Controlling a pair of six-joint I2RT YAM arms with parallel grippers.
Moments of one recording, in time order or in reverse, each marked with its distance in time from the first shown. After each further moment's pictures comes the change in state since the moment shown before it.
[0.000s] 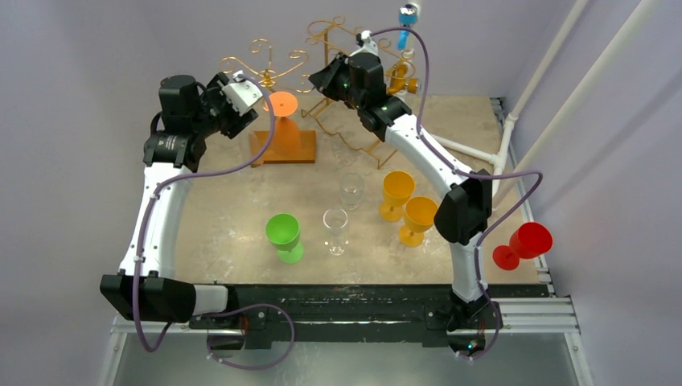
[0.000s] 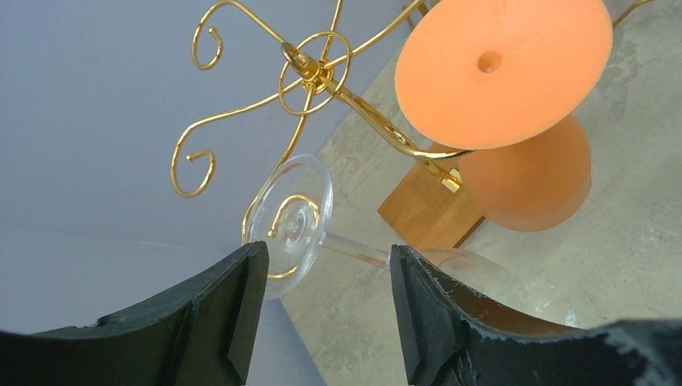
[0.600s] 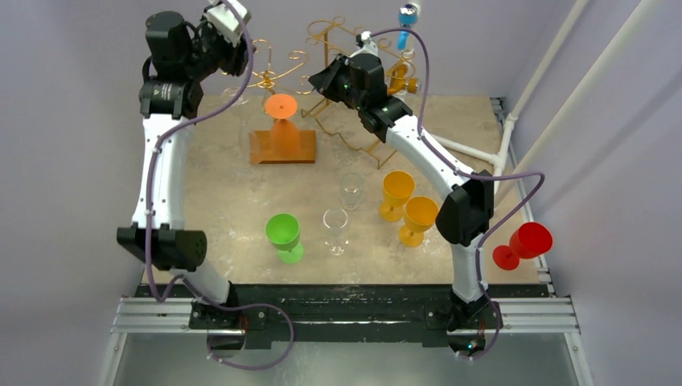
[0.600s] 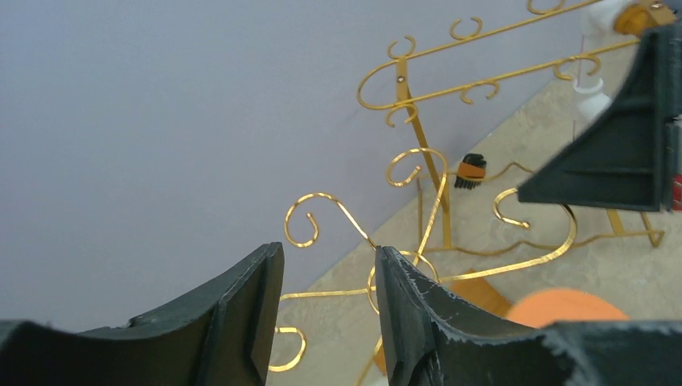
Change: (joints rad) left arm 0.000 0.285 0.516 0.039 0.127 -0.344; right arm 0.003 -0.023 -0.029 0.005 -0.011 0.000
